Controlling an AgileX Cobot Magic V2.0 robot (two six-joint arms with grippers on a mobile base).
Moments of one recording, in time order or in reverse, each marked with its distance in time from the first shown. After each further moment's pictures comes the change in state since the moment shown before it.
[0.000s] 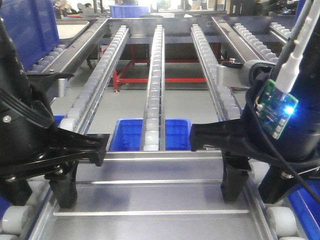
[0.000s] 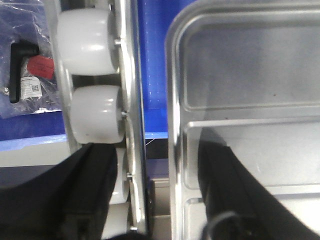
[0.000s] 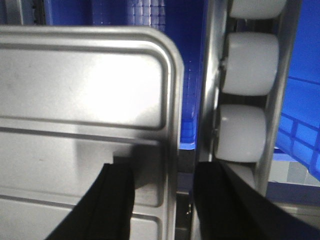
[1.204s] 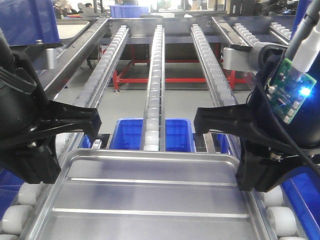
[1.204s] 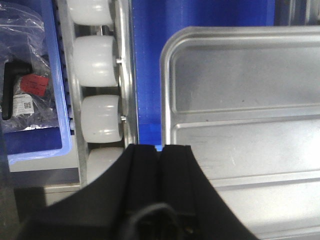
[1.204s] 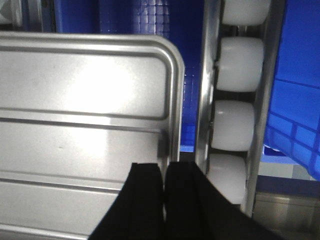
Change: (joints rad) left arm 0.000 -0.104 0.000 0.006 0.012 0.000; right arm 0.000 -0.069 0.002 0.000 0.031 0.000
